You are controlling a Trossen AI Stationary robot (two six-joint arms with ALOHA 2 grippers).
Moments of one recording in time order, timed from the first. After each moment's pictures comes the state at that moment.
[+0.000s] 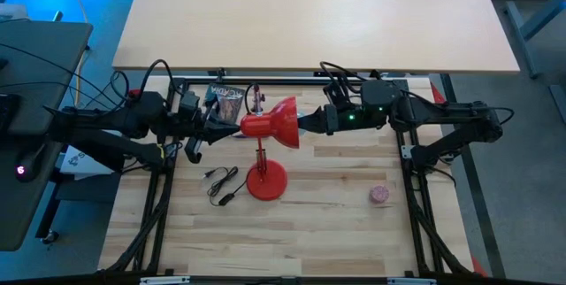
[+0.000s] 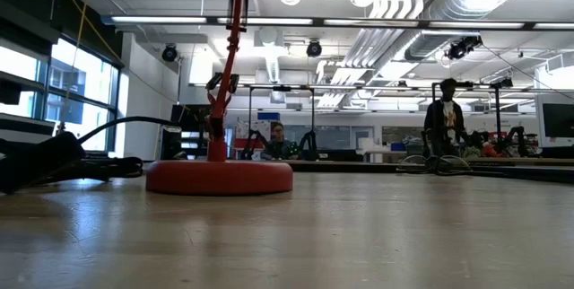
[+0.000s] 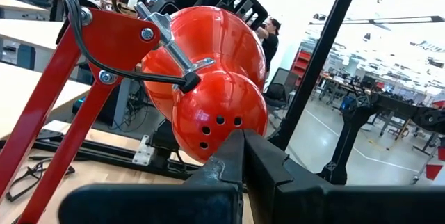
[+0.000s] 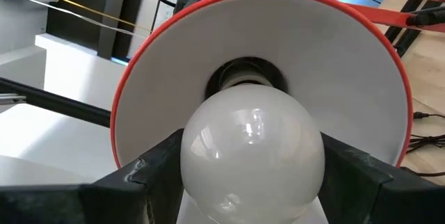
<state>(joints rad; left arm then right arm) -0.09 0.89 0.97 0.02 -0.01 -0.30 0.03 1.37 1.42 -0.13 -0.06 1.15</state>
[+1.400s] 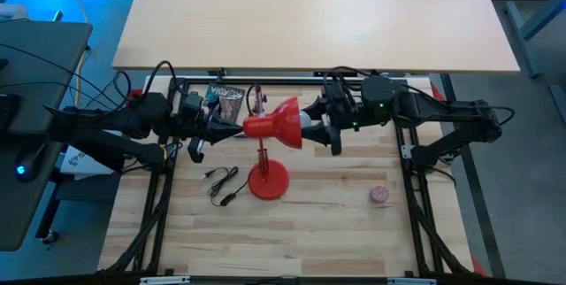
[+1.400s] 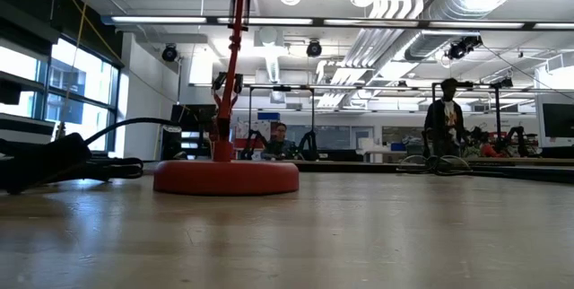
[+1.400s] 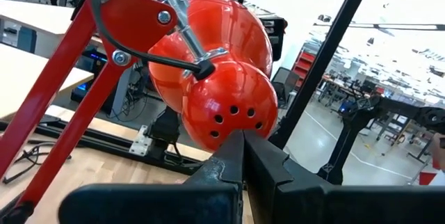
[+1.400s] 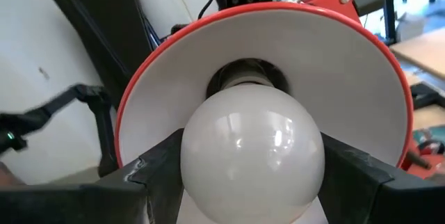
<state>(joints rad) -0.09 0.89 0.97 0.01 -0.02 -0.36 0.03 1.37 1.50 -0.26 -0.08 0.38</state>
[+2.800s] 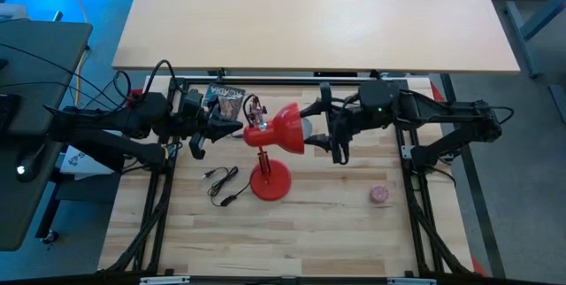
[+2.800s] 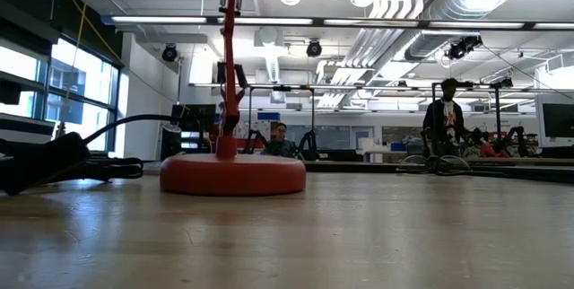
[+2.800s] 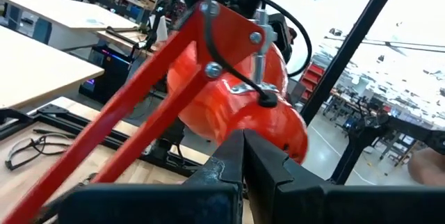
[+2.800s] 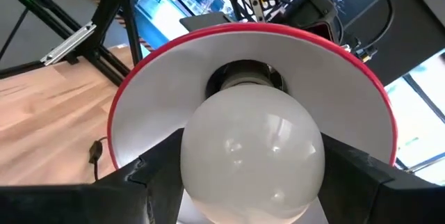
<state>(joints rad) -0.09 0.89 0.97 0.01 -0.07 -0.43 0.06 1.37 1.50 -0.31 -0.06 -0.78</state>
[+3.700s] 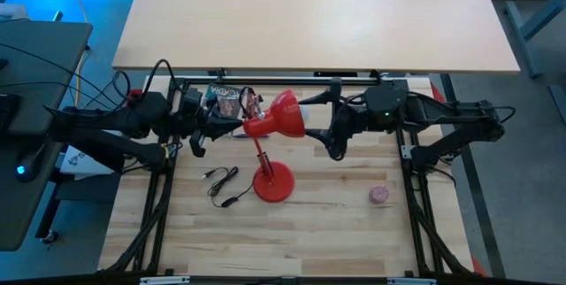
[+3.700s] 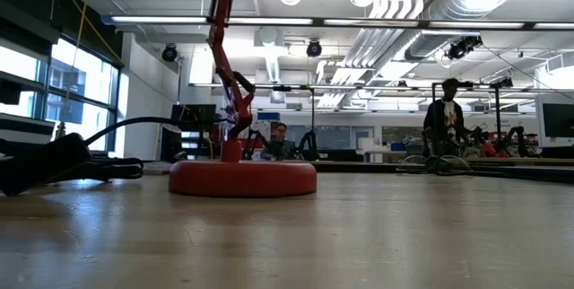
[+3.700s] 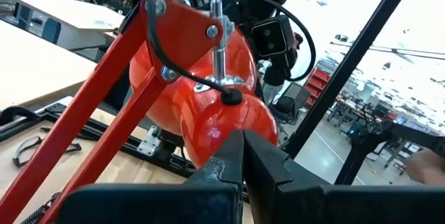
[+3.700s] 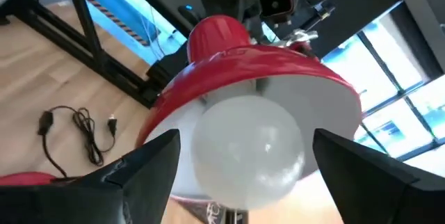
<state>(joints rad) -0.08 0.88 0.97 0.01 -0.10 -0.45 0.11 1.34 1.50 -0.35 0.20 -0.75</state>
